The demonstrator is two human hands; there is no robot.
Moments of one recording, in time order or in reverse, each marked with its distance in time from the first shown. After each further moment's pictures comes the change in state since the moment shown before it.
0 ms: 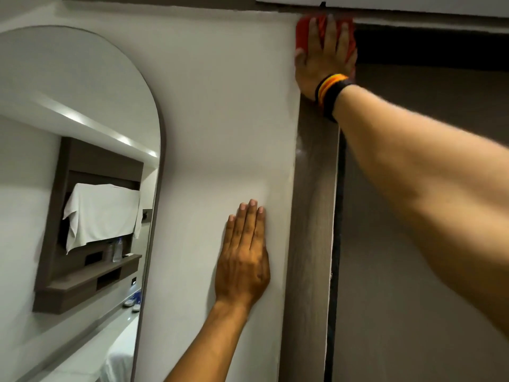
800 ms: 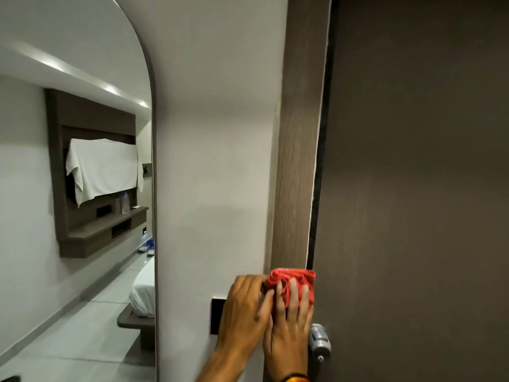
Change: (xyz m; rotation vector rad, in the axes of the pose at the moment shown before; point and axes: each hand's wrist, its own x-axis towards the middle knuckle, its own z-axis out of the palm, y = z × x) left_hand -0.201 0.055 -0.076 -0.470 -0.606 -0.416; right_hand -0.606 0.051 0.096 0.171 -0.386 0.150
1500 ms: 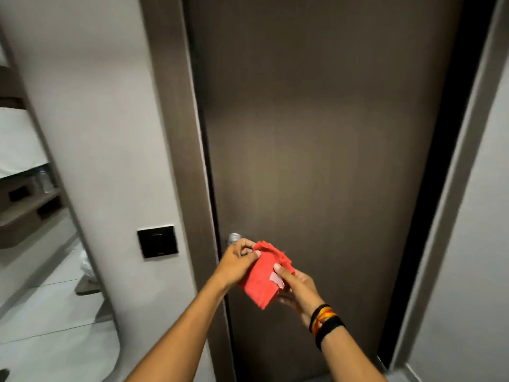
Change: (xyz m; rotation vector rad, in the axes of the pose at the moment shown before) left_hand -0.096 0.148 0.059 -0.565 -0.605 -0.339; right_hand -0.125 0.122 -0.216 1.222 -0.328 1.127
